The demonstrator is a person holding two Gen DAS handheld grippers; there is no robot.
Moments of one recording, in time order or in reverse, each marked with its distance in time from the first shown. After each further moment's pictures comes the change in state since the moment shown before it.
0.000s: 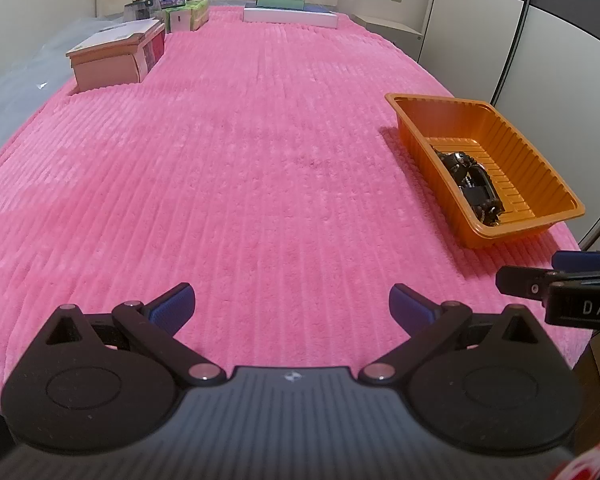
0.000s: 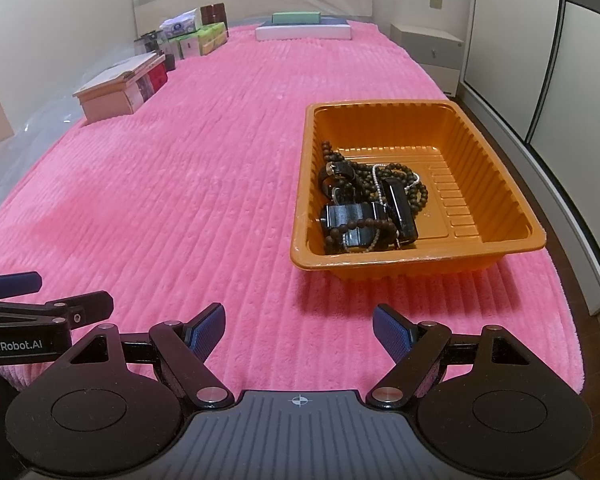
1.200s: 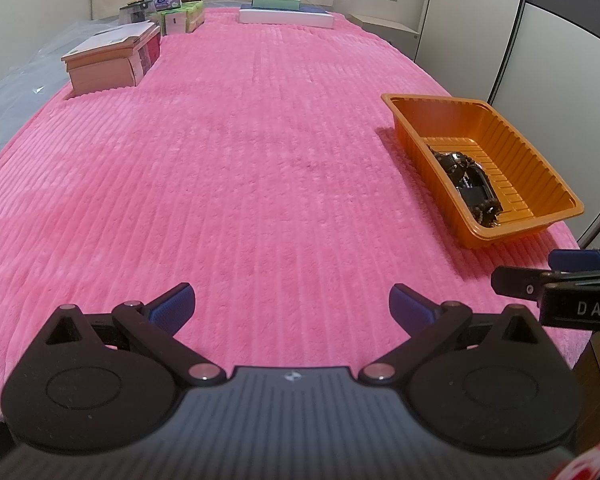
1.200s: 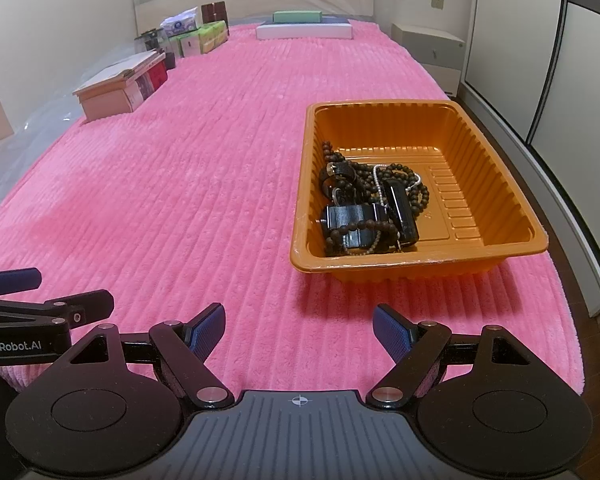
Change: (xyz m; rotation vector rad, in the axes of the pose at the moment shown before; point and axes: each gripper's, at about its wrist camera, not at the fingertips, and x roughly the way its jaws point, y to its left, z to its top) left arm 0.002 -0.002 0.002 0.013 -0.003 -0.003; right arm 0.001 0.000 0.002 -0.002 0.002 -0.003
